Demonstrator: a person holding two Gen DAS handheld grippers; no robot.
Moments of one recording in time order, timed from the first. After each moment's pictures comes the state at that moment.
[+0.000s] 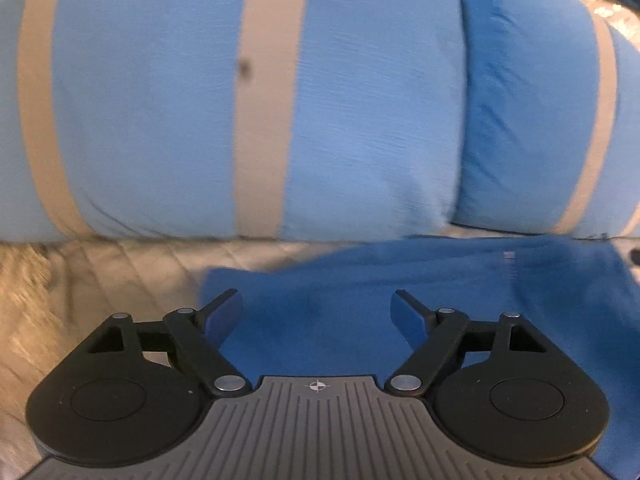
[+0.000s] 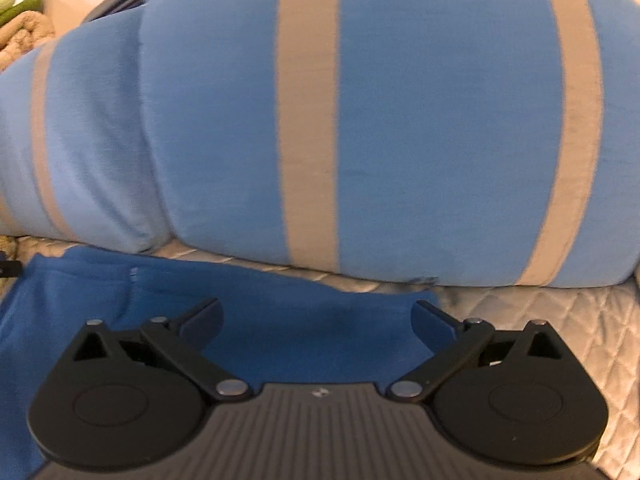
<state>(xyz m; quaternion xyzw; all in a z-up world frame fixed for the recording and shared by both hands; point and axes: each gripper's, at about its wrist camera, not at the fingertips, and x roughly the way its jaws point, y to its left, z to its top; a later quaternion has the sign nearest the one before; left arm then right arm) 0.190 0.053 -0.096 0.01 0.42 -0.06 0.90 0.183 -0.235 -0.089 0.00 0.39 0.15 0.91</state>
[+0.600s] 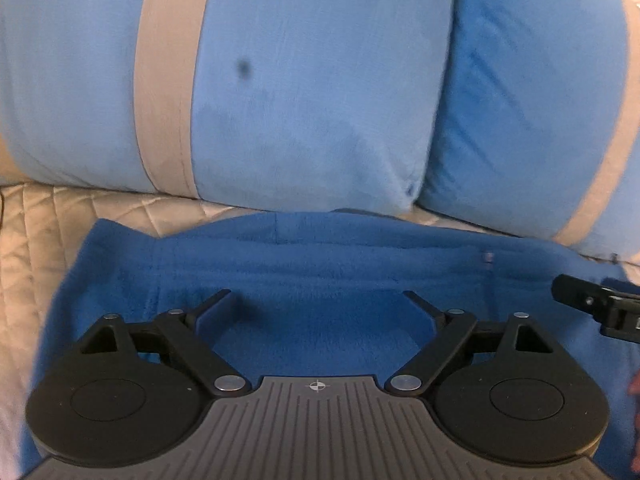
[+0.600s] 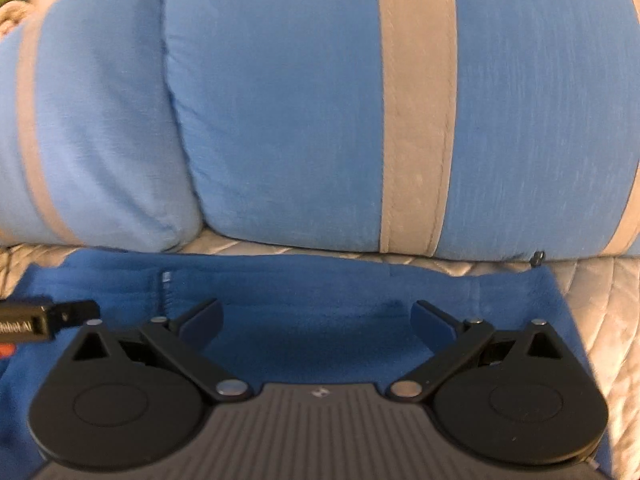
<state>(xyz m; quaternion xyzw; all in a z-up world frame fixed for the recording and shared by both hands) 0.212 -0.005 -0.164 -0.04 0.44 -0.02 0.90 0.206 -0.160 -0.143 0.04 0.40 0.12 0.91</state>
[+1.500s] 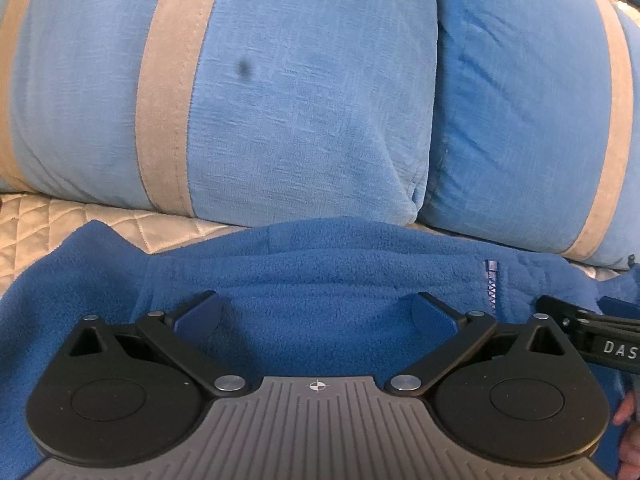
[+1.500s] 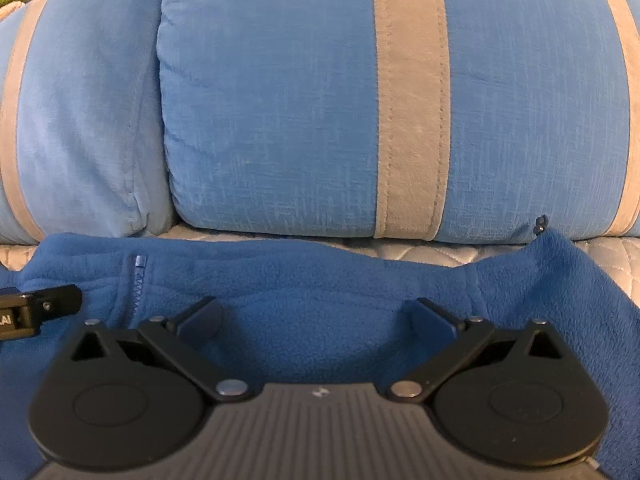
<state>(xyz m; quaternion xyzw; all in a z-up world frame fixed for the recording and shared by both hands) 0.186 -0.011 -0.201 -0.03 0.33 -0.01 0.94 0.183 -0.151 -0.203 0.03 0.30 0.10 0.95</state>
